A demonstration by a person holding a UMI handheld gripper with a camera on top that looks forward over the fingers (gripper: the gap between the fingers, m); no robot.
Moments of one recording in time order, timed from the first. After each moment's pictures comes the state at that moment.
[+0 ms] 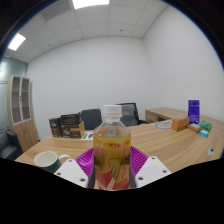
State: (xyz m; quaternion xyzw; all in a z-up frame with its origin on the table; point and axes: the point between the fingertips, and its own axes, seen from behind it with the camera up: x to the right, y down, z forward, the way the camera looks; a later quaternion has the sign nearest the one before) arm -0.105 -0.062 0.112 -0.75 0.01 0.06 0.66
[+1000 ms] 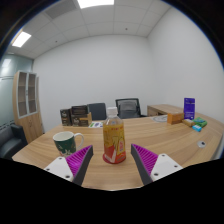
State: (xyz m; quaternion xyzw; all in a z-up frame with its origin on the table) arm -0.100 -0.177 0.096 -0.77 -0.02 0.07 0.64
